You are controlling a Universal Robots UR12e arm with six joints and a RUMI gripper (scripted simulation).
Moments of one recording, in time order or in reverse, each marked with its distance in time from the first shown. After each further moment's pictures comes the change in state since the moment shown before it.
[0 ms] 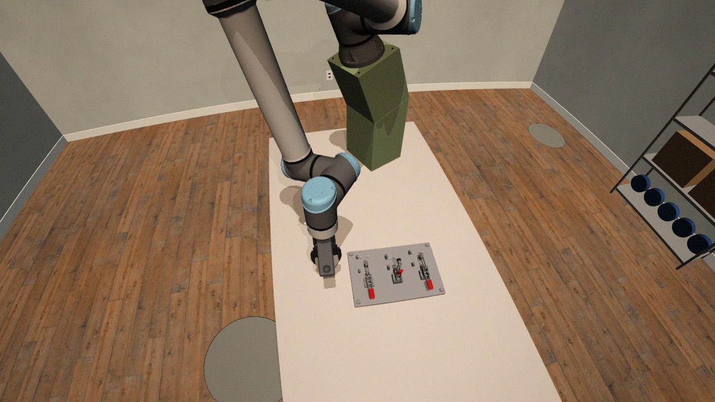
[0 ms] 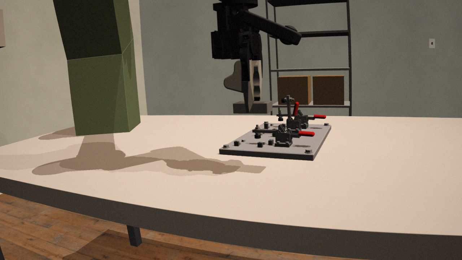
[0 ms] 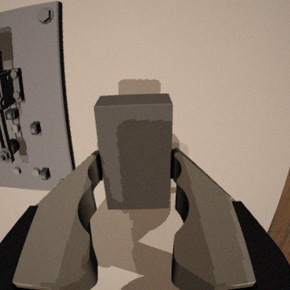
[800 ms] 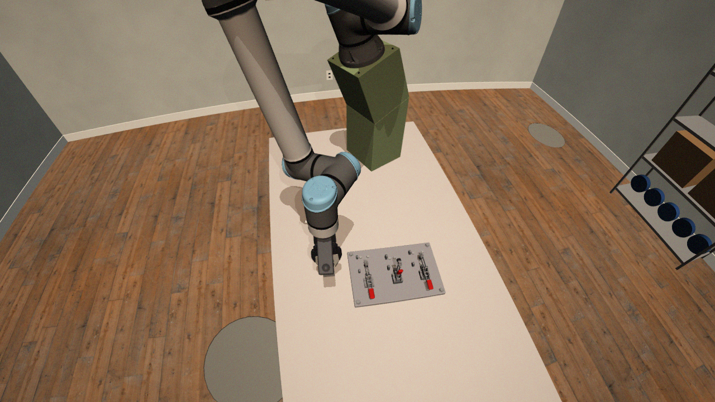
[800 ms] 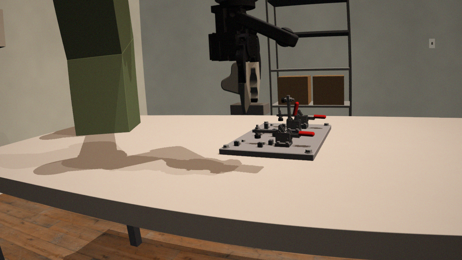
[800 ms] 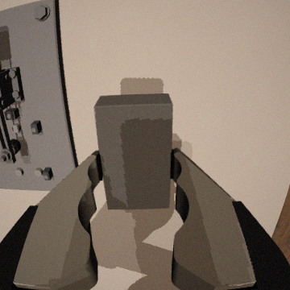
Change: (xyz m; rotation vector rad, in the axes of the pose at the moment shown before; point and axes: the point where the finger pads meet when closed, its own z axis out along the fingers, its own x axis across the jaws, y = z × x) arm -0.002 0.007 0.003 -0.002 -0.001 0.041
